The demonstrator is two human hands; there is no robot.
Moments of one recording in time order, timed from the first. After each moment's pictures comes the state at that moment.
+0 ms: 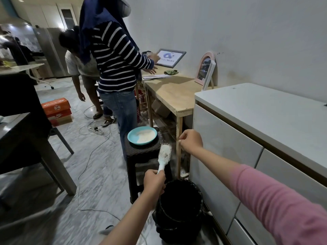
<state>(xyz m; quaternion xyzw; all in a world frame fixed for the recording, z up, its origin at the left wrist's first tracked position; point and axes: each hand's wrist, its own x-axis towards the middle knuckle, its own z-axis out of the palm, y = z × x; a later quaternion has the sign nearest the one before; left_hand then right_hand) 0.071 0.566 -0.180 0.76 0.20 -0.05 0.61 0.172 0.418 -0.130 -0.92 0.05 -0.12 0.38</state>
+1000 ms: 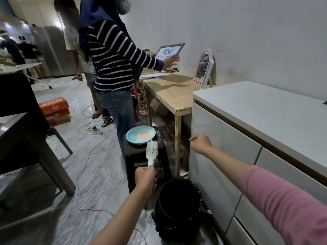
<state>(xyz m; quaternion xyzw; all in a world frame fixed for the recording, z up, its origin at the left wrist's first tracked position) 0.088 0.581 -0.176 0.70 0.28 -0.02 0.66 0.180 0.374 -0.150 -0.91 0.10 -0.02 0.41</state>
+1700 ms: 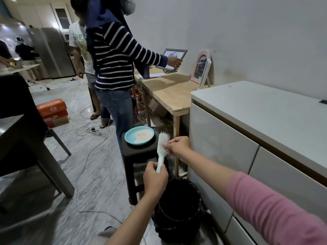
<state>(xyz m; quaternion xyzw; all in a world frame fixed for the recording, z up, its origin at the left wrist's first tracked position) 0.058 0.549 -0.160 0.81 0.14 0.08 0.57 0.157 0.449 -0.133 -0.75 0.15 0.01 0.64</state>
